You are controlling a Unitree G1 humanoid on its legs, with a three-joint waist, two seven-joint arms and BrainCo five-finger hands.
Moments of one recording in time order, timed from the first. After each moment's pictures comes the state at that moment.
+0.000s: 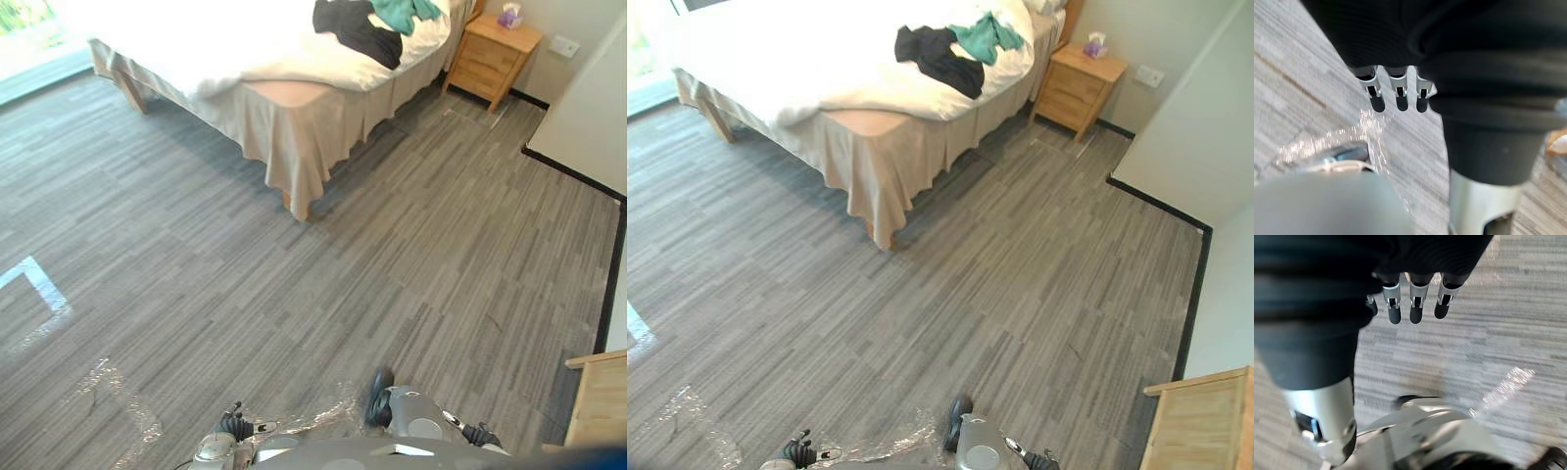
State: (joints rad) left arm 0.07 0.15 0.07 1.13 -0.05 -0.05 0.05; right arm 0.10 -0.02 -0.43 1.08 0.06 -0.01 -0.10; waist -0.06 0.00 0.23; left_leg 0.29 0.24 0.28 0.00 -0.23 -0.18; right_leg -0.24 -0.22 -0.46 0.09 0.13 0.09
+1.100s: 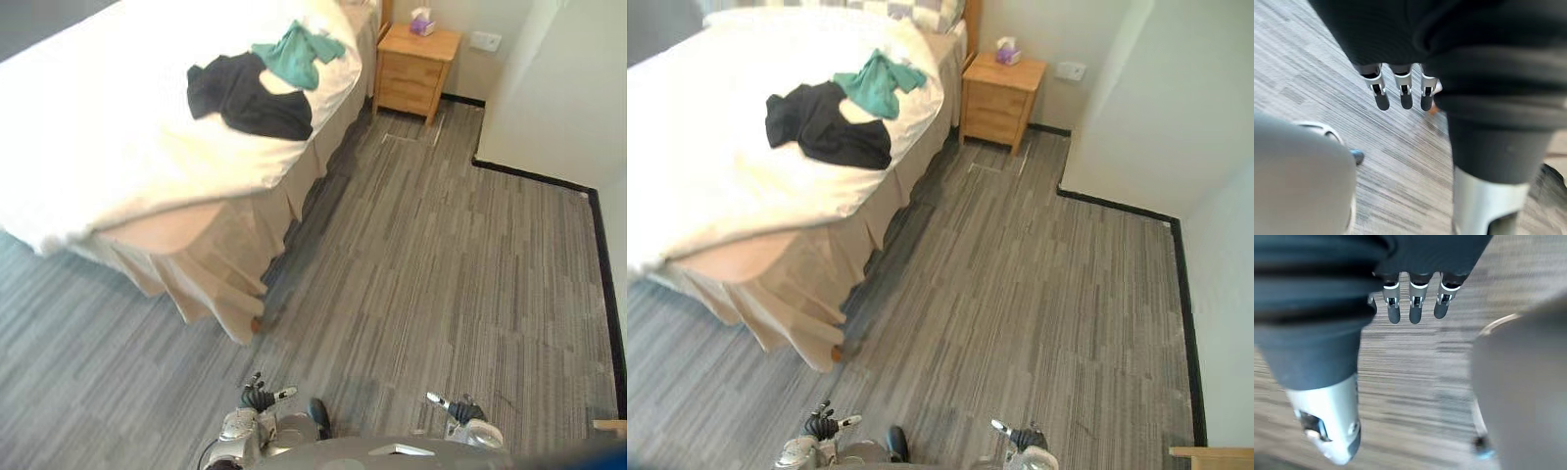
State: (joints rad) left arm 0.05 0.08 0.05 1.04 -0.10 -0.08 0.07; right arm 0.03 -0.01 -0.34 1.05 -0.02 -0.03 -0.11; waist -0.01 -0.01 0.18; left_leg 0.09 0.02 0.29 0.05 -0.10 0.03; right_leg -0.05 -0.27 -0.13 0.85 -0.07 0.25
